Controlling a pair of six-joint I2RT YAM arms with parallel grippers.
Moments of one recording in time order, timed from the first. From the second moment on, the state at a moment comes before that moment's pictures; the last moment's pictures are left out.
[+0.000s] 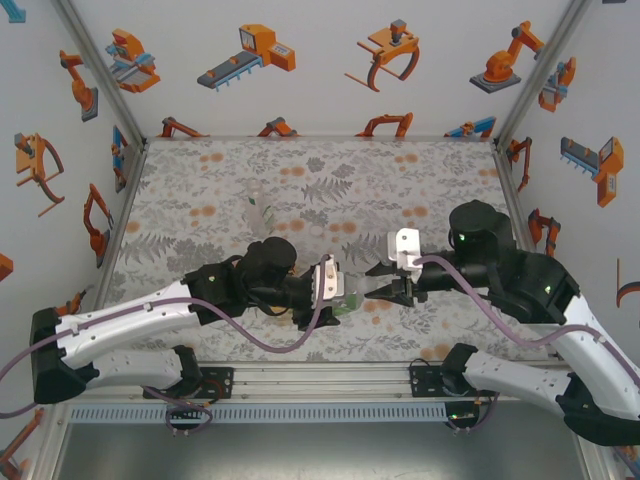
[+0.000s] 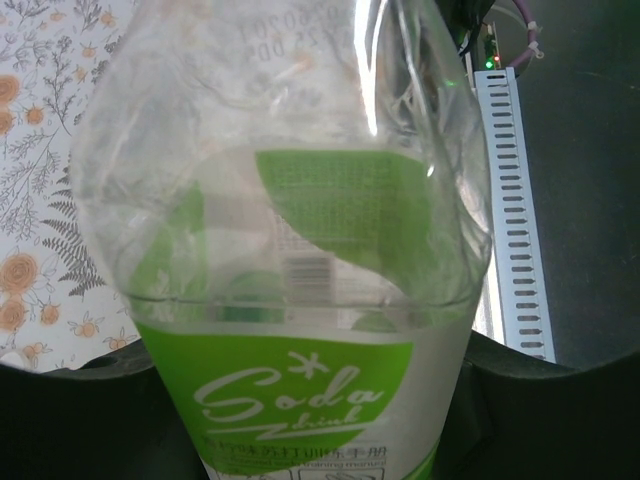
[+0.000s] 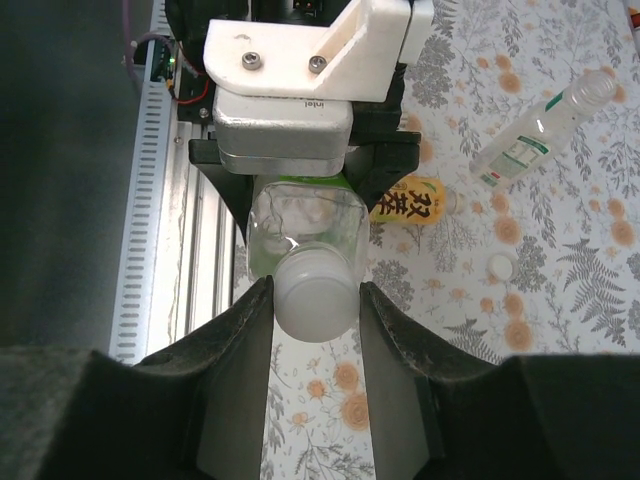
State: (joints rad) left arm -1.21 1.11 0.98 -0.35 0.34 0.29; right arm 0.88 0.89 1.37 -0.93 -0.59 -0.47
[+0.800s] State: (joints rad) left arm -1.21 1.10 0.98 -0.34 0.33 0.29; right arm 0.88 0.88 1.33 -0.88 -0.59 -0.35
